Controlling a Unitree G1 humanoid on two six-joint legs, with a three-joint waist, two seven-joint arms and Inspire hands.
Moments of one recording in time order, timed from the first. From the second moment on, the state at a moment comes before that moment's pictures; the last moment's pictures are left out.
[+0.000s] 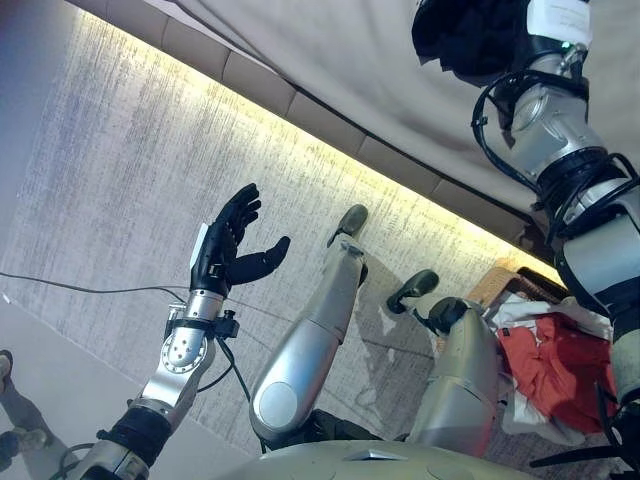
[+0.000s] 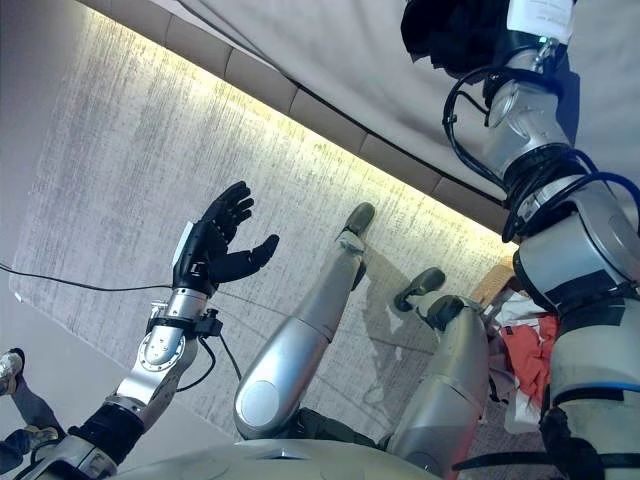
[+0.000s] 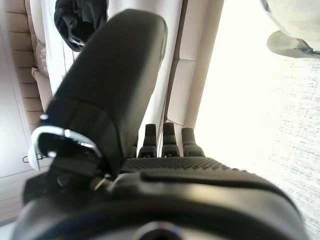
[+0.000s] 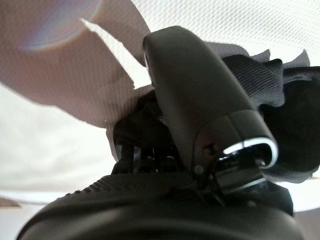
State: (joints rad) left arm -0.01 0.55 -0.39 0.22 -0.44 -0.61 0.19; right arm -1.44 -0.72 0.88 1.06 -0.29 0.38 -0.19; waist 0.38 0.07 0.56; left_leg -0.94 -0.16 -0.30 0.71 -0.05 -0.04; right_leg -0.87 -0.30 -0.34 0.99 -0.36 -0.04
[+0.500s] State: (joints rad) left arm -0.02 0.57 -0.39 0.18 -0.44 -0.62 0.20; right arm -1.47 -0.73 0.82 1.12 -0.02 0.30 -0.26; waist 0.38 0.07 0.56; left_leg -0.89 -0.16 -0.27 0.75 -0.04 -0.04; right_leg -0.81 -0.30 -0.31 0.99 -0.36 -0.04
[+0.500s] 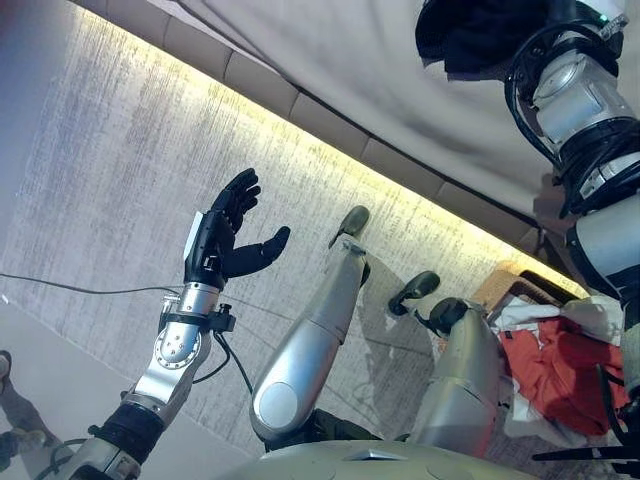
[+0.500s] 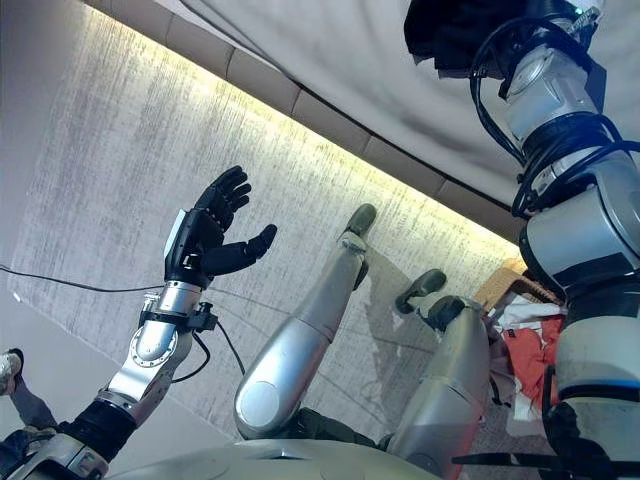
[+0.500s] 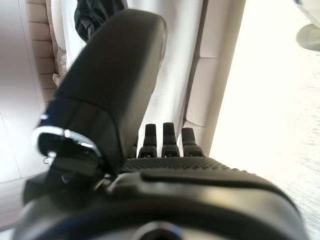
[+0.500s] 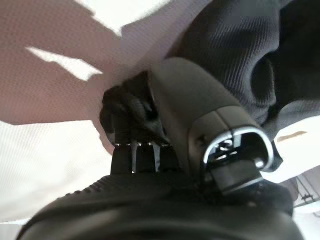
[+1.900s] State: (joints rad) left arm -0.12 0.52 -0.30 0.39 -0.47 -0.44 0.12; right arm -0.75 -1.02 0.29 0.58 -0.02 0.08 -0.17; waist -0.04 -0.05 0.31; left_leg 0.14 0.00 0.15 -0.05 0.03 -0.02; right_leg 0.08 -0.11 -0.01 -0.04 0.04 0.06
